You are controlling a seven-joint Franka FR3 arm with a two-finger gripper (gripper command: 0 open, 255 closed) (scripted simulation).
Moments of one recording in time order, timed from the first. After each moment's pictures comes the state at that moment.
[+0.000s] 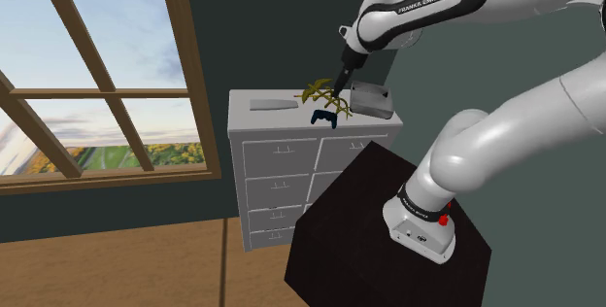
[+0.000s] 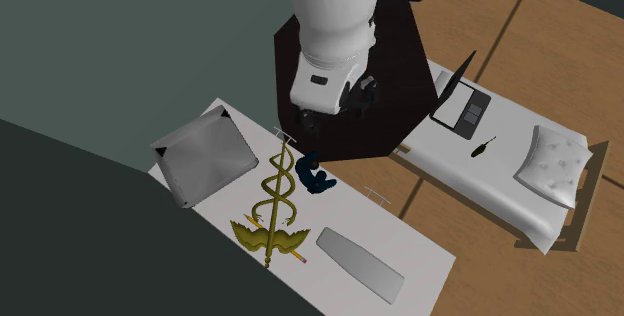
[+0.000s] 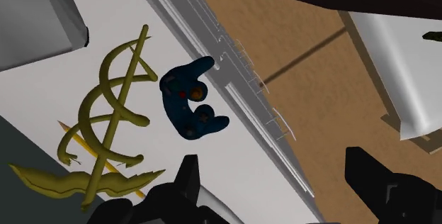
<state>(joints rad) 0.03 -0.48 -0.36 -2.67 -0.03 2.34 -0.60</state>
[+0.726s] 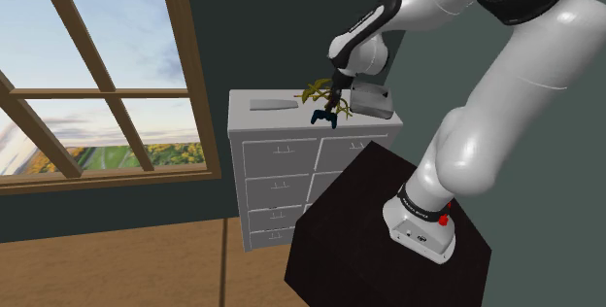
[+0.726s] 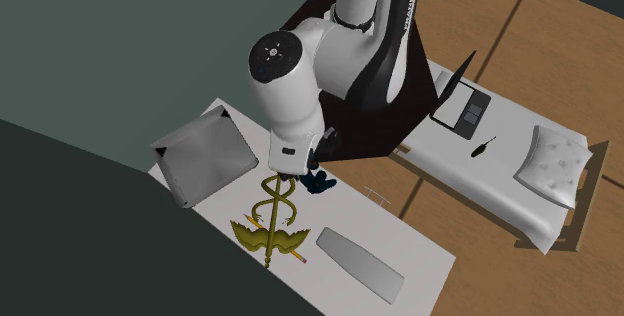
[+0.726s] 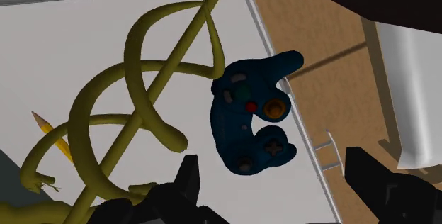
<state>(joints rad) 0.21 -0.01 -0.60 -2.56 0.36 2.63 -1.20</state>
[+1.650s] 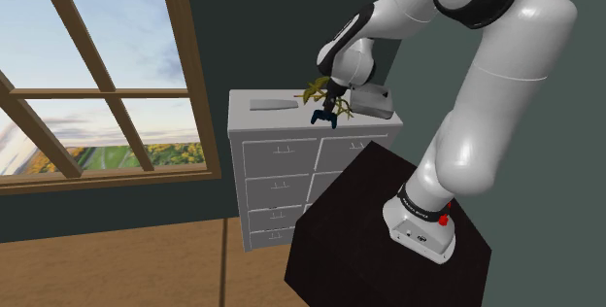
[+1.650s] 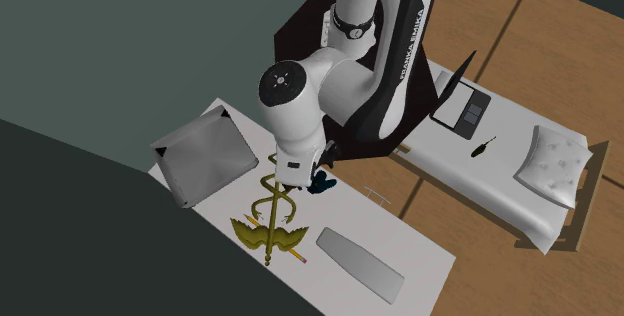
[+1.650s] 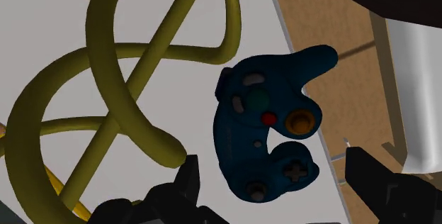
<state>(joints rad) 0.20 0.16 -0.53 -2.51 0.64 2.70 -1.42</state>
